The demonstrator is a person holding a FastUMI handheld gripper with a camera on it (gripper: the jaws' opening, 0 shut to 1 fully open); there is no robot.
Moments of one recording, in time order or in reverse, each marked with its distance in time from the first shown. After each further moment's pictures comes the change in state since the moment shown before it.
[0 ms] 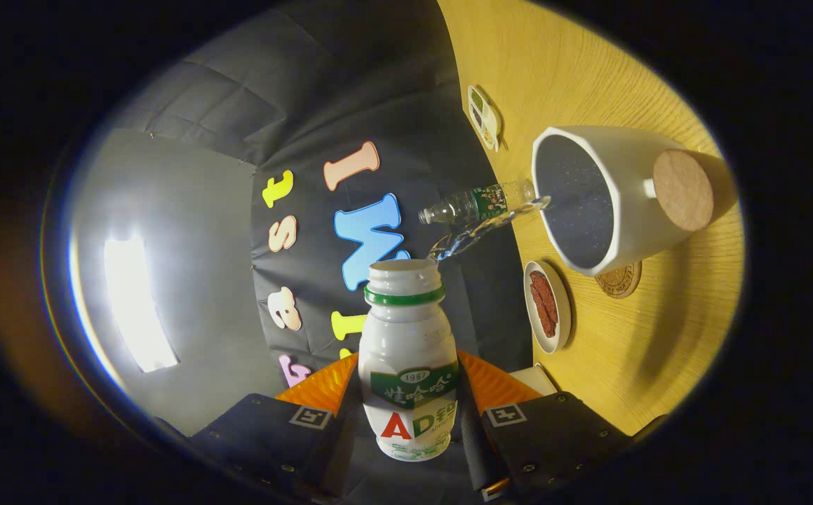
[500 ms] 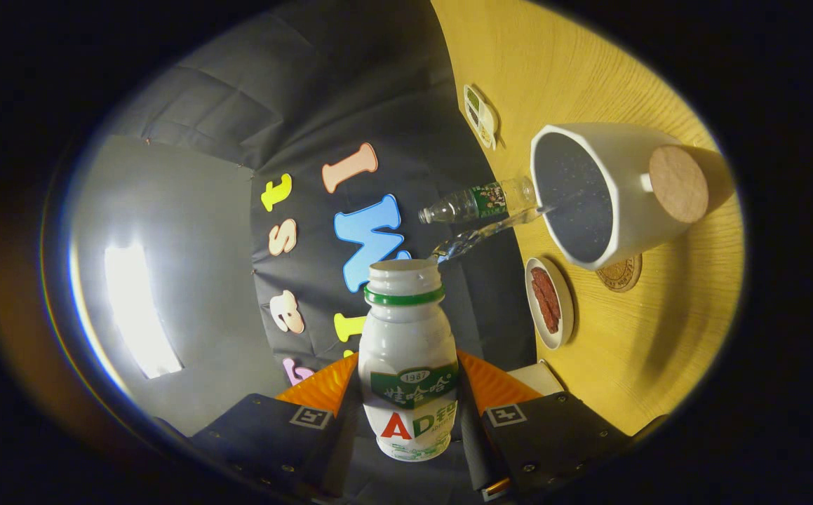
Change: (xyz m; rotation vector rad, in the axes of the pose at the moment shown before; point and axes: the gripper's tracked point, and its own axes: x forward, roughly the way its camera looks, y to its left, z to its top) arm -0.001 0.004 -0.001 0.024 0.003 0.000
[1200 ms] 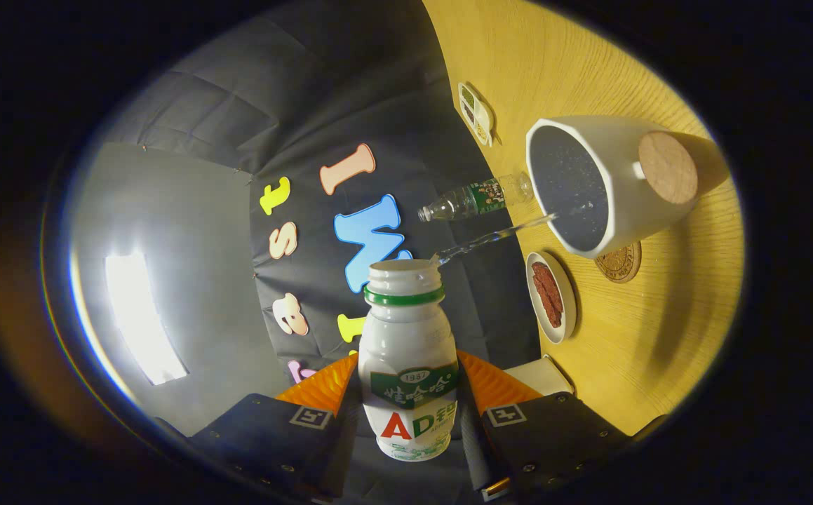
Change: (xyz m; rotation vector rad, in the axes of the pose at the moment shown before) arm -0.008 0.005 -0.001 0.039 0.005 0.004
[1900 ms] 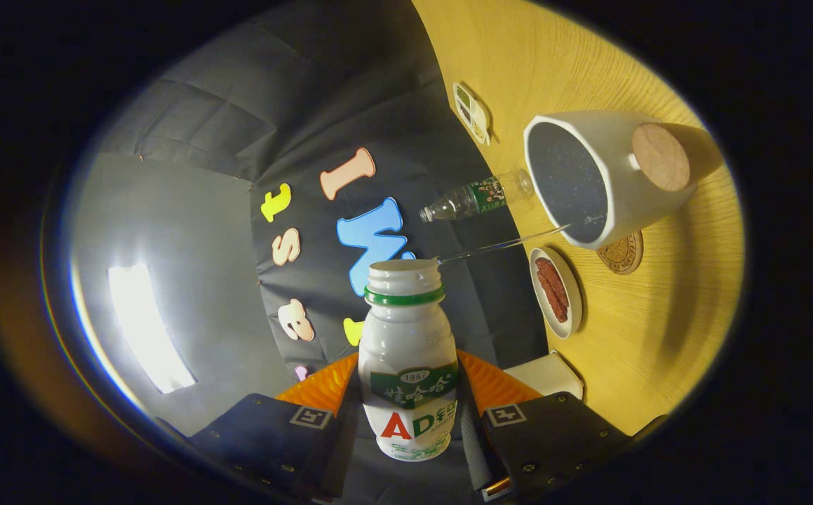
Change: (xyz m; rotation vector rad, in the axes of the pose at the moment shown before) arm -0.002 0.008 0.004 0.047 -0.011 0.012
